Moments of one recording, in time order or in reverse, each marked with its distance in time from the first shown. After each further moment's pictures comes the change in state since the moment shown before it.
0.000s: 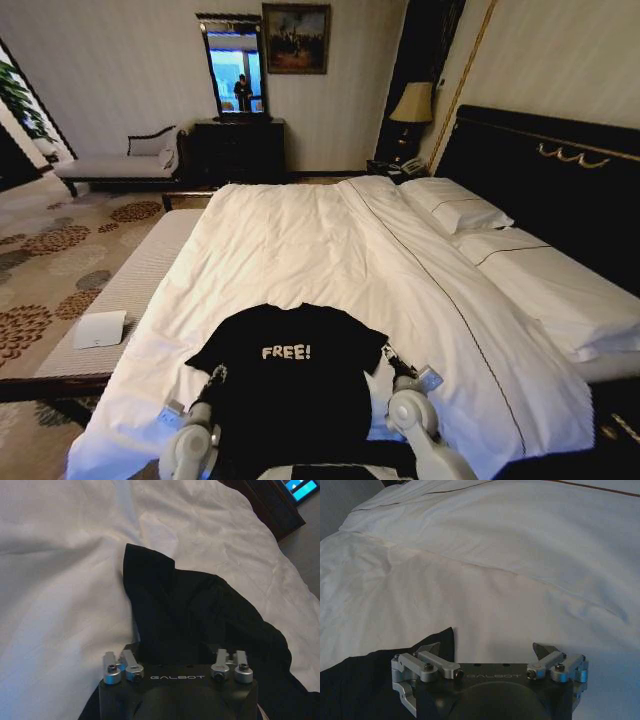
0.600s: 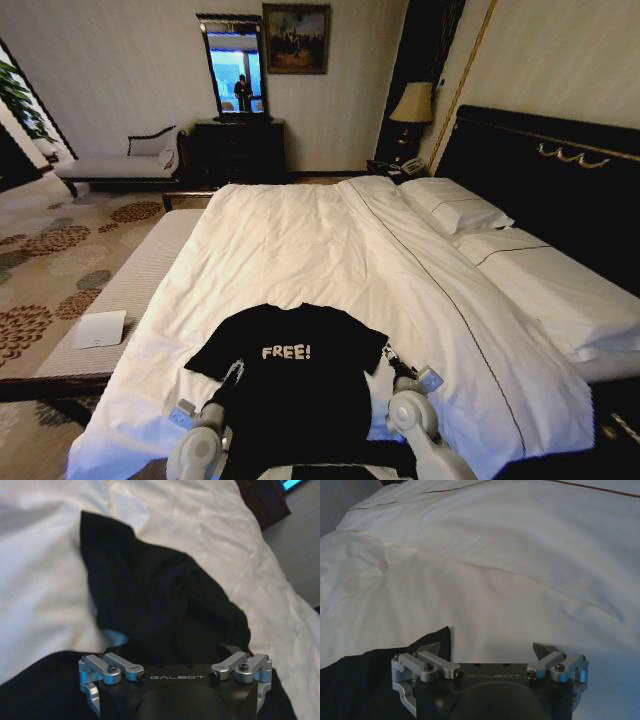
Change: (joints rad) left arm 0.017 0.002 0.058 -0.090 -0.081 0.039 -0.043; right arm -0.003 0.002 0.003 -0.004 -0.005 0.000 0.000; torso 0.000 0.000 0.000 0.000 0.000
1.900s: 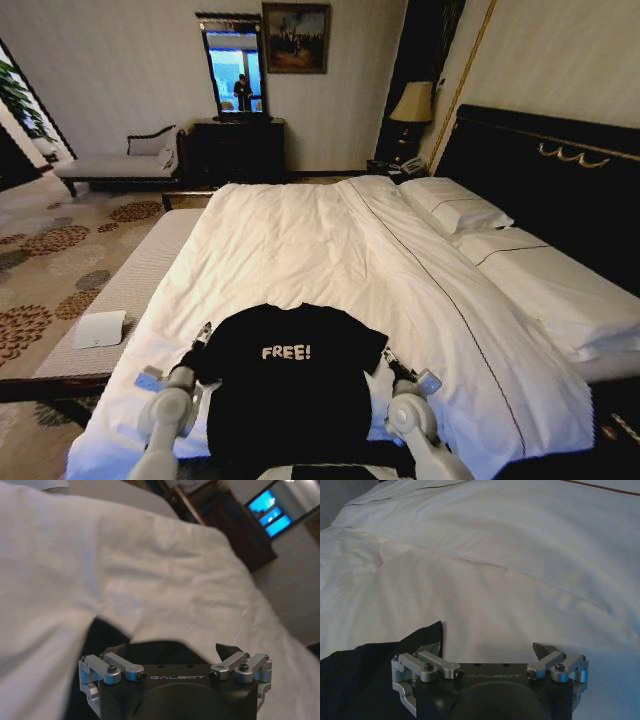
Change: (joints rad) left arm -0.057 0.077 -0.169 -0.032 -0.064 0.031 -0.018; right arm -0.019 0.004 0.003 -0.005 -0.011 0.006 -0.004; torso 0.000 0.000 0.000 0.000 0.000
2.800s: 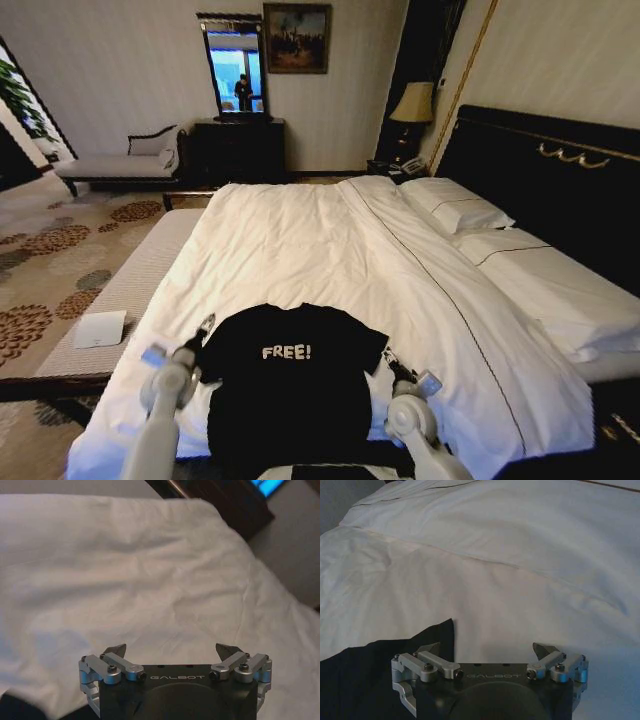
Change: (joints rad) left arm -0.461 0.091 0.054 0.303 0.095 0.248 -0.077; right arm 0.013 0.012 -0.023 0.002 -0.023 -0.003 0.000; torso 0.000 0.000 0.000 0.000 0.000
